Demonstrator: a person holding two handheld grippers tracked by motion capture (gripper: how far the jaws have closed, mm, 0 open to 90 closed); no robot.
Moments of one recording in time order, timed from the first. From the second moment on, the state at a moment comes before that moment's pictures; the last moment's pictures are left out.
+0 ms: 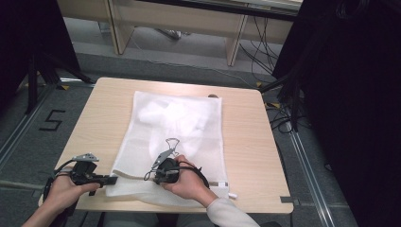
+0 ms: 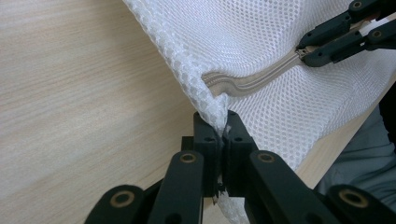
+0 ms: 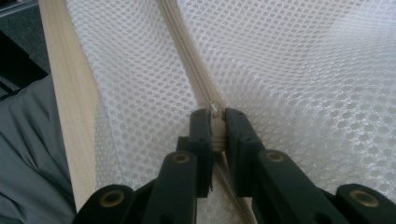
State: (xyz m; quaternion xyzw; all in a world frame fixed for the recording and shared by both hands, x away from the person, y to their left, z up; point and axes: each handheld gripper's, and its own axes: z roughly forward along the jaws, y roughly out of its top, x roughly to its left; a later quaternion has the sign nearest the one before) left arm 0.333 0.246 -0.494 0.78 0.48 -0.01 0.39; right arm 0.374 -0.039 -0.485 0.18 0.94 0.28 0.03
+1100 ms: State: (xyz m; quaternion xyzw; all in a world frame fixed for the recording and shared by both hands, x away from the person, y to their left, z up) left arm 0.333 0.246 -0.495 0.78 0.48 -0.01 0.39; right arm 0.371 -0.054 -0.481 0.19 0.94 0.27 0.02
